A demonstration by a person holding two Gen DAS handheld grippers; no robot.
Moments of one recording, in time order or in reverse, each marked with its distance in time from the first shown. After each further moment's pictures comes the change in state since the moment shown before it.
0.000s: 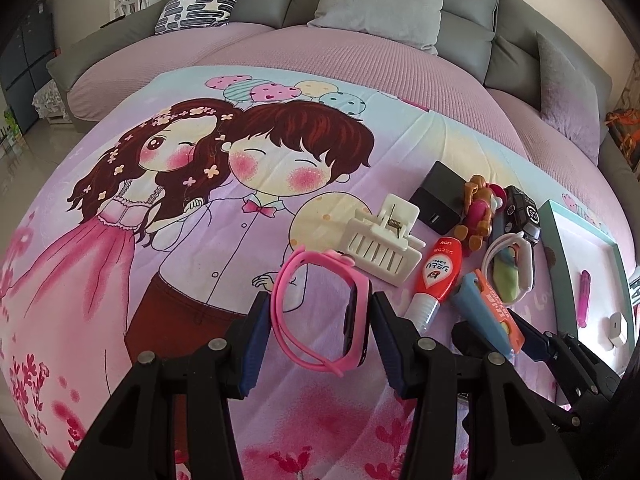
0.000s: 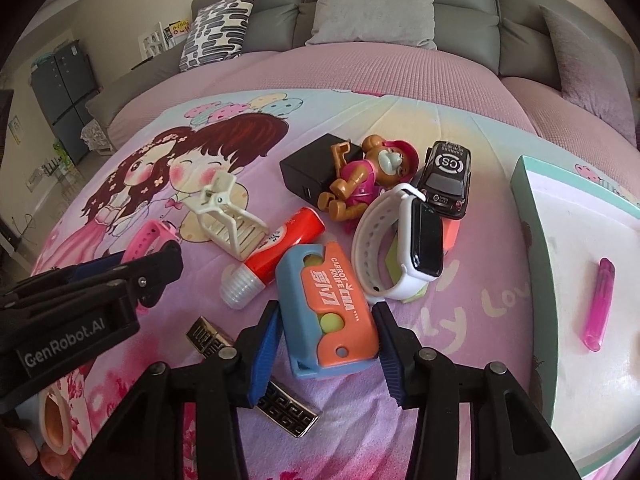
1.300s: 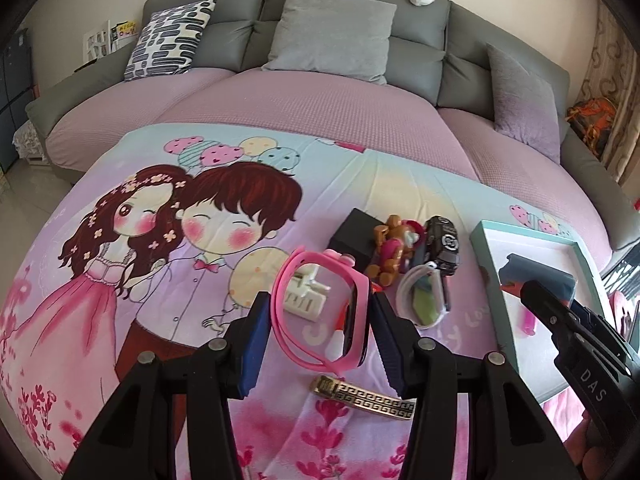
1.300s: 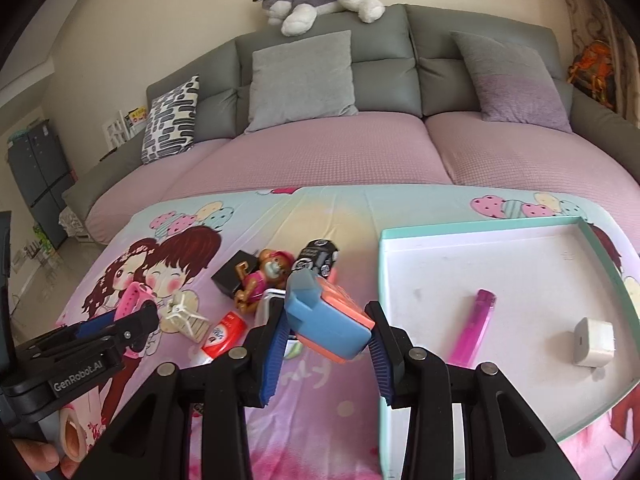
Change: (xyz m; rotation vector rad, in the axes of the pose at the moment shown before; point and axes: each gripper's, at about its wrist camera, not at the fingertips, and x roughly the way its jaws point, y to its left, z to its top) left arm -0.046 -0.053 0.013 0.110 -0.117 -0.090; right arm -0.095 -0.081 0.013 0.197 -0.238 -0.092
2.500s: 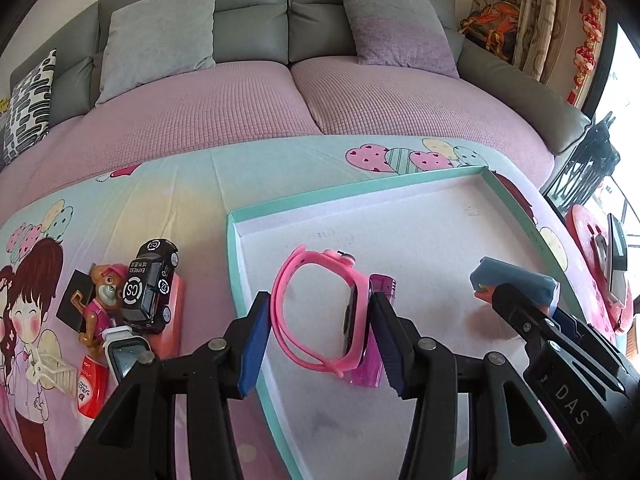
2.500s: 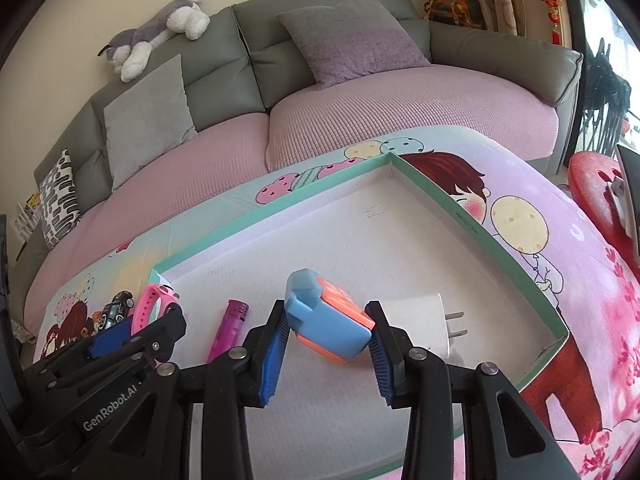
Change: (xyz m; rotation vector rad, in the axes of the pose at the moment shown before) left arm 0.070 -0.212 0.004 0.322 0.089 -0.200; right arm -0.014 -0.176 -0.013 0.344 0.023 -0.261
